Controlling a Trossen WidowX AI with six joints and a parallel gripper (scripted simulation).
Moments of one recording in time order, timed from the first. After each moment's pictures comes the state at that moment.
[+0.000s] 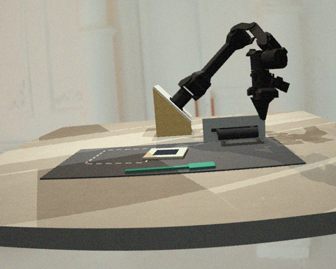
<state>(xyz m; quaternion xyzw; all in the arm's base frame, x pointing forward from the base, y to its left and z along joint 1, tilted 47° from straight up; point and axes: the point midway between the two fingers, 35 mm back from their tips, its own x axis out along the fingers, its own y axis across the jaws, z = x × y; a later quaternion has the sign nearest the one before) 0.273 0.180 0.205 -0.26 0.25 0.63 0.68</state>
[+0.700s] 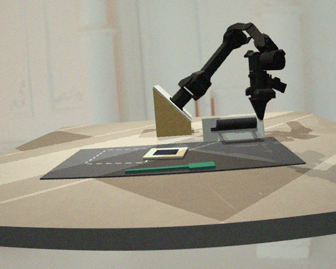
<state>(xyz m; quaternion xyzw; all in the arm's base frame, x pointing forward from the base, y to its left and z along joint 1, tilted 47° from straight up) 0.241 0.183 0.202 -0.26 0.25 0.64 0.68</state>
